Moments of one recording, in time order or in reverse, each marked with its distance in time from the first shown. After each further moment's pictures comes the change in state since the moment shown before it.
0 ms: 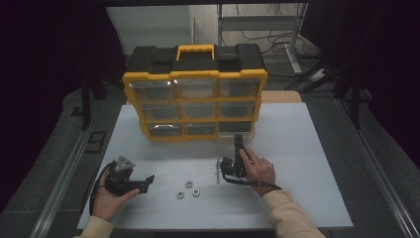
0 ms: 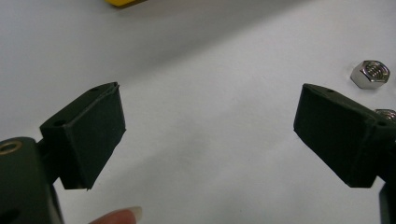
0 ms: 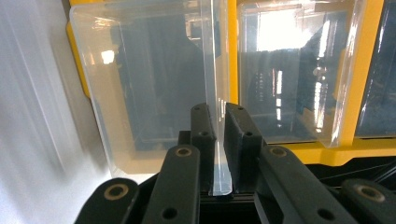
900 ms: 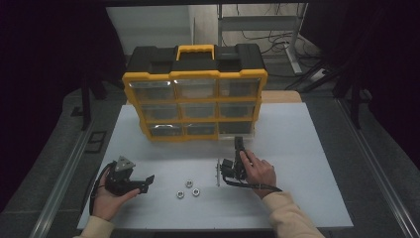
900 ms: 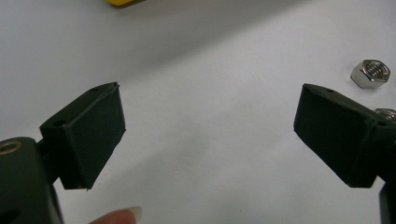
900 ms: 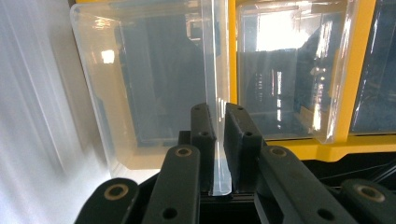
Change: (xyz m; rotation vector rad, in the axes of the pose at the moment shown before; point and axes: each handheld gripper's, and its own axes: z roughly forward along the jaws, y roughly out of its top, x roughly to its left) left arm 0.000 0.000 0.000 0.001 0.000 0.000; right arm 0.001 0.000 -0.007 -0.002 0.000 -0.005
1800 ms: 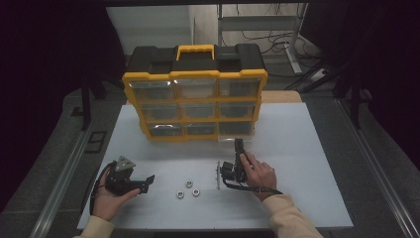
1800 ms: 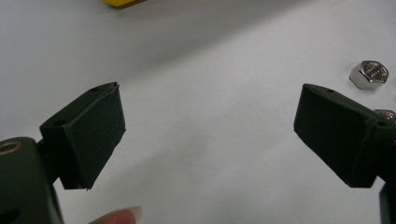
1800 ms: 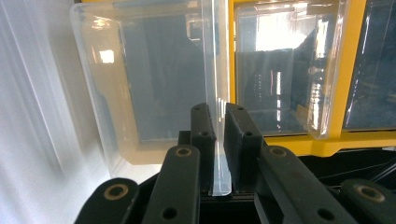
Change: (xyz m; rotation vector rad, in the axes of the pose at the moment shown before) left arm 0.000 0.001 0.000 0.000 -0.002 0.002; right arm 0.001 0.000 -0.008 -0.004 -0.004 -0.003
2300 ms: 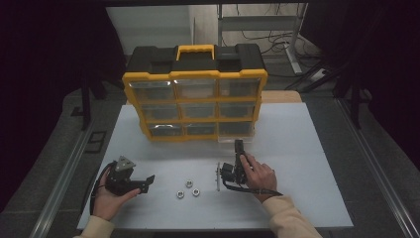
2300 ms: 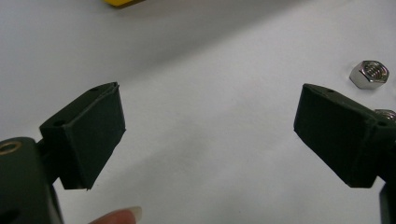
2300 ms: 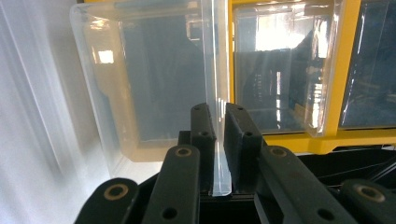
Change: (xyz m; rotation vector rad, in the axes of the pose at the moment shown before) left arm 0.000 0.000 0.000 0.003 -0.001 0.000; right arm 0.000 0.001 -0.005 0.002 0.000 0.003
